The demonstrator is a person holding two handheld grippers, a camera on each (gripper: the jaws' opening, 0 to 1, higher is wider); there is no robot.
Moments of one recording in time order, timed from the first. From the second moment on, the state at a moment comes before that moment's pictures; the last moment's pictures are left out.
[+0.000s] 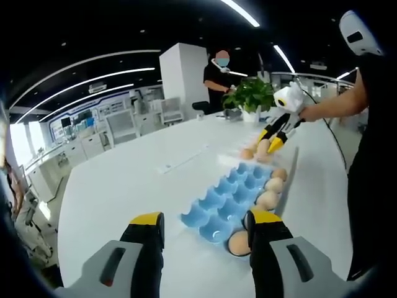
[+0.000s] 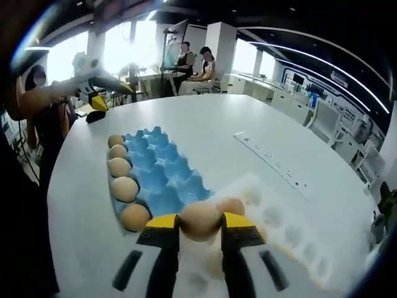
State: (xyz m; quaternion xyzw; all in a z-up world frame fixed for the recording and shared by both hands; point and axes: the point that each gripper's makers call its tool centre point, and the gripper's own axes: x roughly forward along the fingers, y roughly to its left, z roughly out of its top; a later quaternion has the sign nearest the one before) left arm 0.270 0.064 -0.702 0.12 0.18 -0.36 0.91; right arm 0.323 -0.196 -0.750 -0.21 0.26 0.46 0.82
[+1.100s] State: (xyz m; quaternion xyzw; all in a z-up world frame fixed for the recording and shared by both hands) left arm 0.271 0.068 -0.704 0.12 0.18 -0.36 0.91; right arm 0.307 -0.122 -0.741 -0.21 0.22 0.52 0.80
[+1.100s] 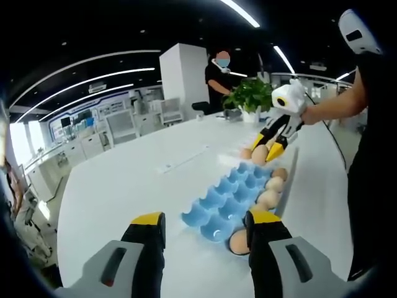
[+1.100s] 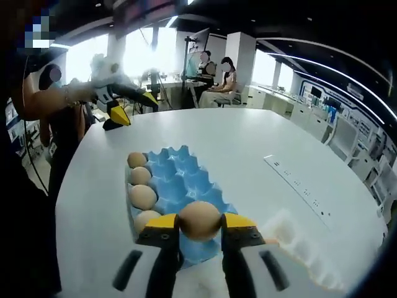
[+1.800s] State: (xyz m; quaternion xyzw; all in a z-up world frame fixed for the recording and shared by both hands) left arm 0.272 0.076 -0.707 0.12 0.18 -0.36 0.91; right arm 0.294 -0.052 -0.743 -0.20 0.21 0.57 0.77
